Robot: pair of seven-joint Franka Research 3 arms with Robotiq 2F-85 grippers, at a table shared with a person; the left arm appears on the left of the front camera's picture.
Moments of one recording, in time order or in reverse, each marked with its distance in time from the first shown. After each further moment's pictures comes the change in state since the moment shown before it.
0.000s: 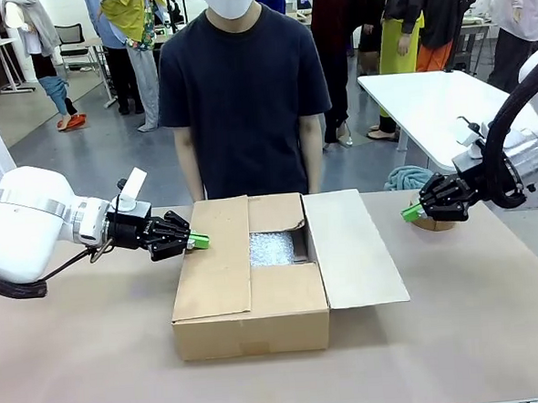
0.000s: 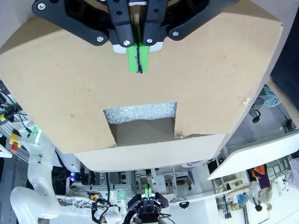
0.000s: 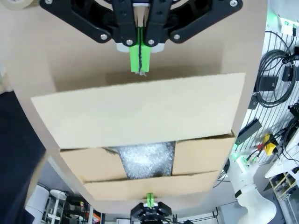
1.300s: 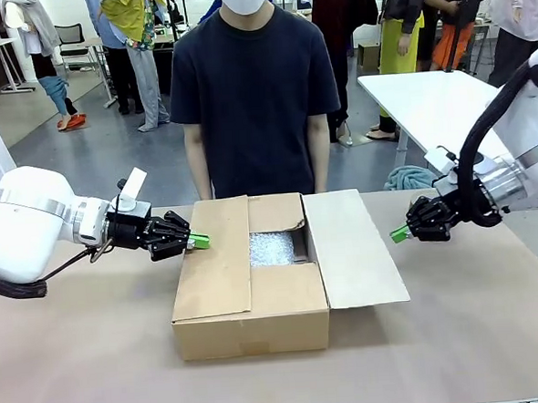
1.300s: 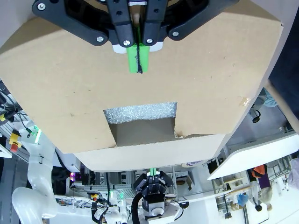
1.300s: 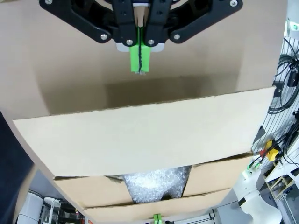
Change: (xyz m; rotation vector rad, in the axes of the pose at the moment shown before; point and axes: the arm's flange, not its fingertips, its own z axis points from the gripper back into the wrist) left arm 0.000 0.000 0.000 0.000 0.000 0.000; right arm -0.042 -0.028 -0.047 0.052 0.011 -0.027
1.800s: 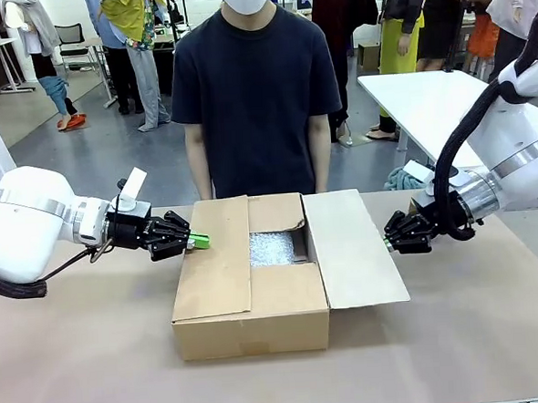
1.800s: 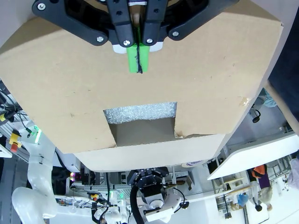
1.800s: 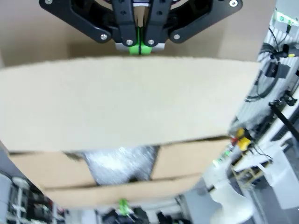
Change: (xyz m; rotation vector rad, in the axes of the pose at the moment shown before) left arm 0.000 0.000 0.000 0.000 0.000 0.000; right arm 0.004 0.005 -0.047 0.207 -0.136 -0.002
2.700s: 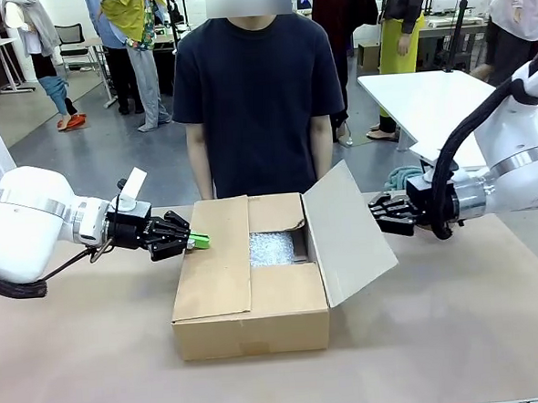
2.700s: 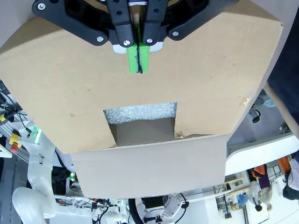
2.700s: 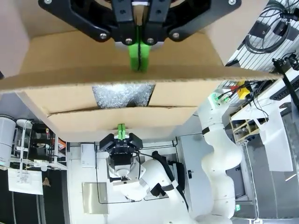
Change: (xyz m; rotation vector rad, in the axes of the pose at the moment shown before) left arm 0.000 0.000 0.000 0.000 0.000 0.000; right arm 0.024 -0.003 -0.024 -0.013 -0.322 0.074
